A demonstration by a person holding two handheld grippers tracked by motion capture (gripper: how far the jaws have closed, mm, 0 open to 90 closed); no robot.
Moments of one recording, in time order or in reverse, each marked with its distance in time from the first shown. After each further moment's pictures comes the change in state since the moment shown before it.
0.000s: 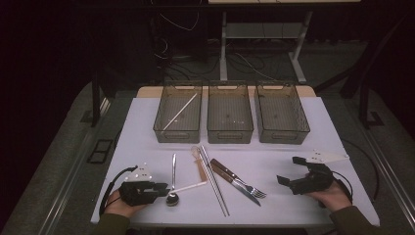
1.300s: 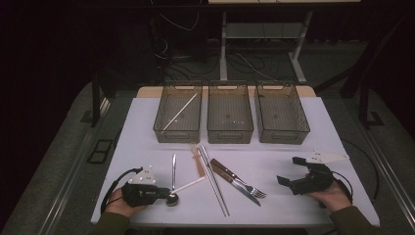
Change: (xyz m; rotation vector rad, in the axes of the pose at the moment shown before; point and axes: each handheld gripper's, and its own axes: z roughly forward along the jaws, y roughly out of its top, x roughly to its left) left arm 0.000 0.002 0.007 0.076 -0.049 0.120; right arm 0.000 0.000 0.000 0.003 0.000 0.000
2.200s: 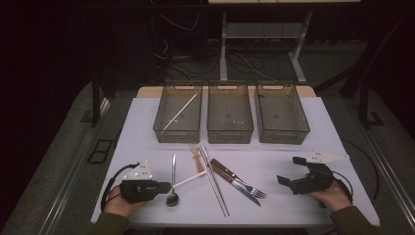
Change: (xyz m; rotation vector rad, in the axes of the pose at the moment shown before) left arm -0.001 0.014 -0.012 -0.108 0.011 -0.037; right arm 0.000 0.000 0.000 0.002 -0.001 0.005
